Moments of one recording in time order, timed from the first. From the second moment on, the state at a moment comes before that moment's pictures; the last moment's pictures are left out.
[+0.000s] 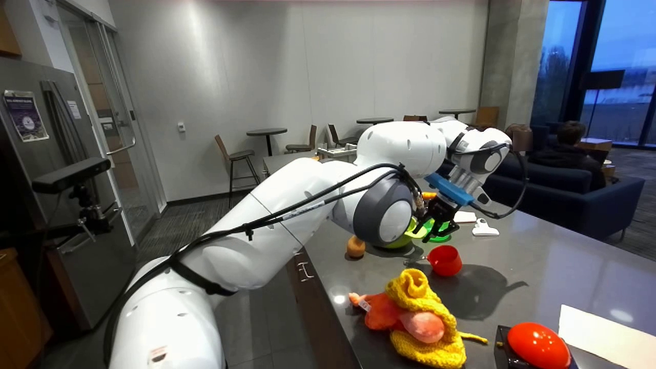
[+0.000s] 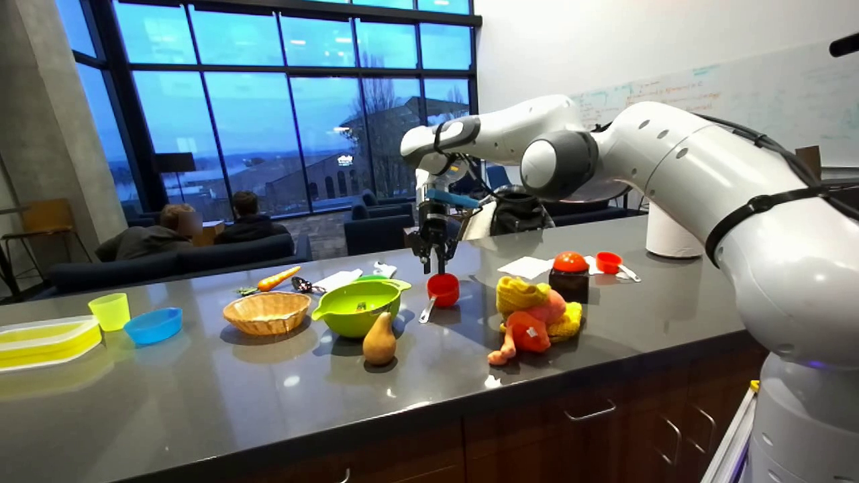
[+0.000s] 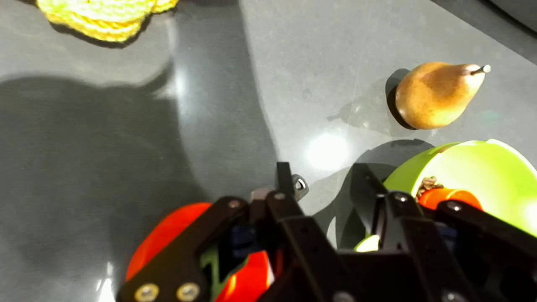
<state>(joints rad) -0.25 0.99 0.14 -0.73 0.24 1.24 0.01</state>
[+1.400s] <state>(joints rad) -0.23 1.01 0.12 -0.79 0.14 1.45 -0.08</state>
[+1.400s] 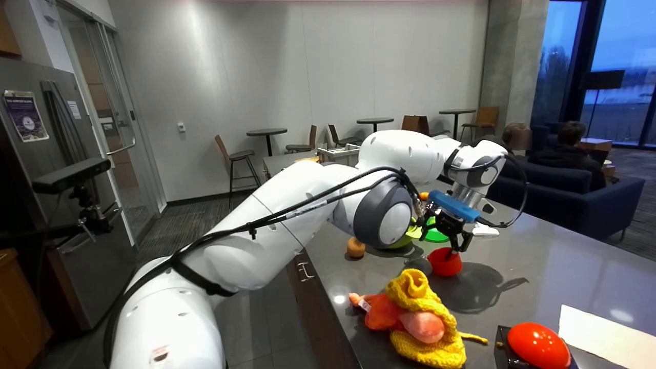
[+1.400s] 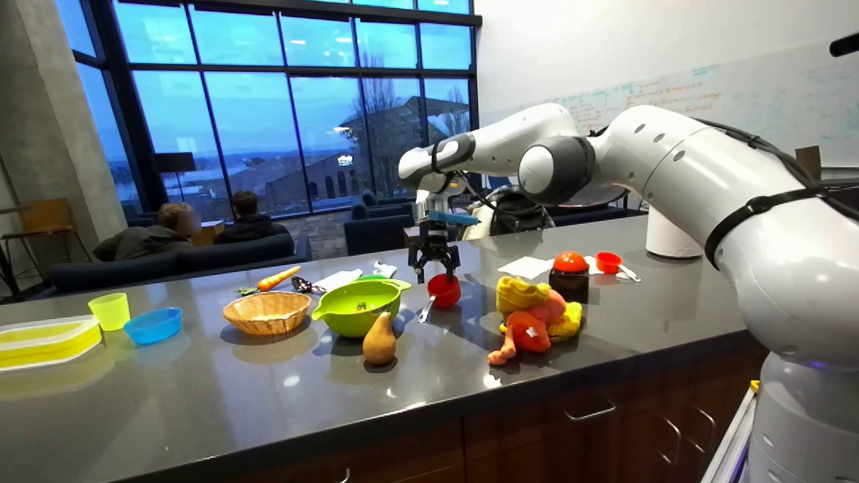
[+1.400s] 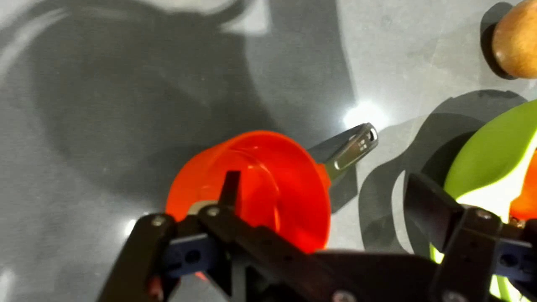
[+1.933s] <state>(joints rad) -0.24 1.11 0.11 -0.73 0.13 1.49 -0.08</state>
